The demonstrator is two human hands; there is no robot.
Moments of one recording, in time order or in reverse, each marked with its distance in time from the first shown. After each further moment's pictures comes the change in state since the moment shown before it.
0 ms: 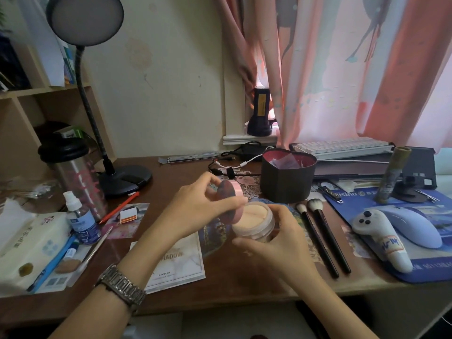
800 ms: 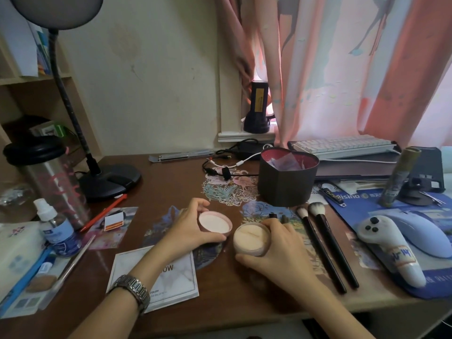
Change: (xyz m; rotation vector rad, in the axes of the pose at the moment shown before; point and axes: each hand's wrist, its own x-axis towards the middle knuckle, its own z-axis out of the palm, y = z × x) left_hand 0.052 -0.106 0.052 -0.065 -0.073 -0.067; right_hand 0.024 0.035 0.009 -0.571 -0.140 0.102
